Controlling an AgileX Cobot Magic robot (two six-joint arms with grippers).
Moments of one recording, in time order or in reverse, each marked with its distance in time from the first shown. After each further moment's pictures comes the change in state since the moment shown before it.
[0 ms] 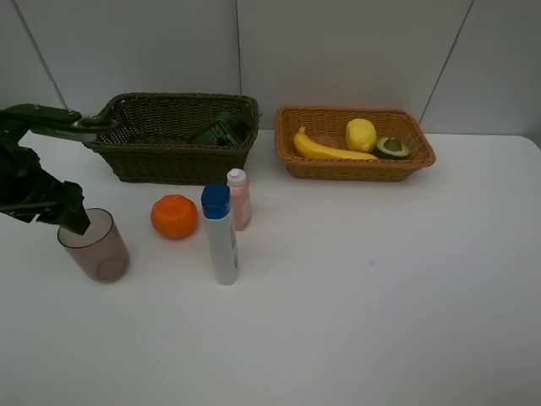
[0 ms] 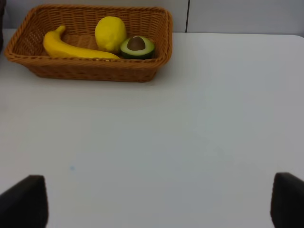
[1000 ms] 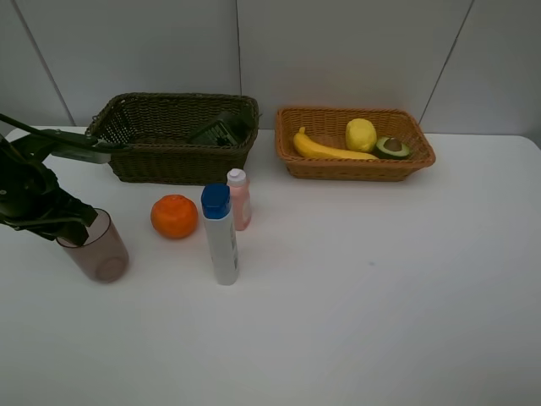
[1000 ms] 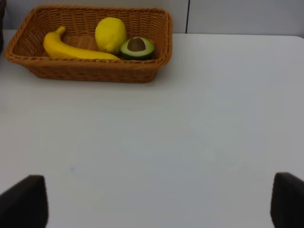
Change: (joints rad) left arm 0.000 0.131 0.000 0.000 -0.071 0.001; right arm 0.000 0.000 0.000 0.000 -0.002 0.000
